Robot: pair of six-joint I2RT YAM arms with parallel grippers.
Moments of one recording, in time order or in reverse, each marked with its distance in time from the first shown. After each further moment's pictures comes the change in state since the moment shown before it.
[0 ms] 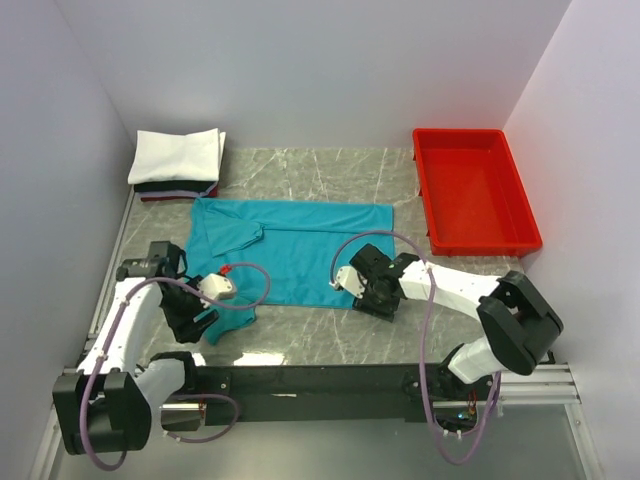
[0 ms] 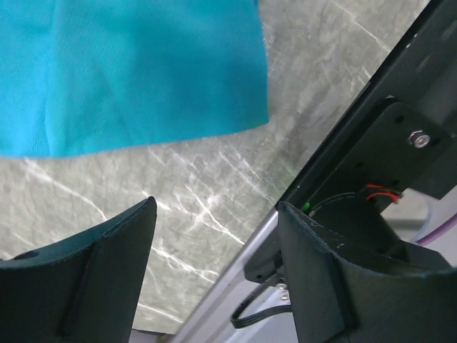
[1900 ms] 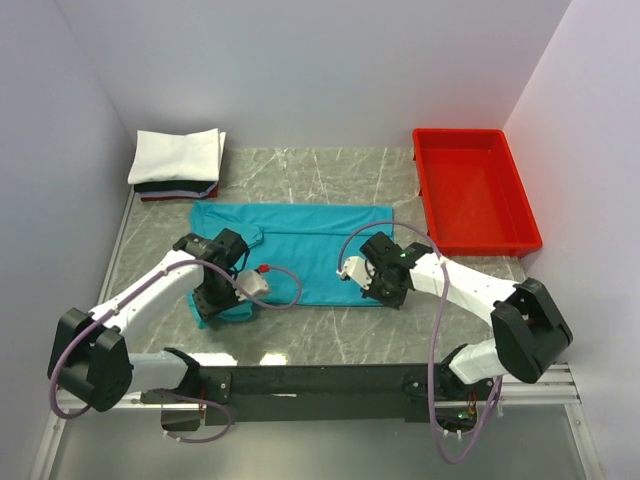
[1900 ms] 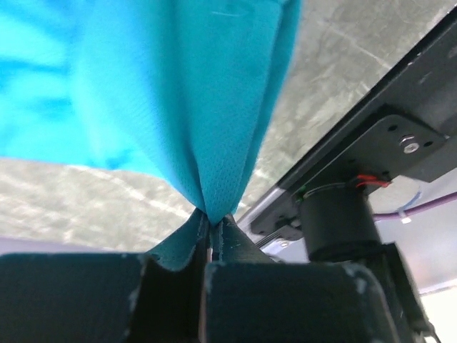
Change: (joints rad) left arm -0.568 0.247 0.154 0.001 -0.301 -0.476; right arm -0.079 -0.038 0.058 -0.101 -0.068 -0.014
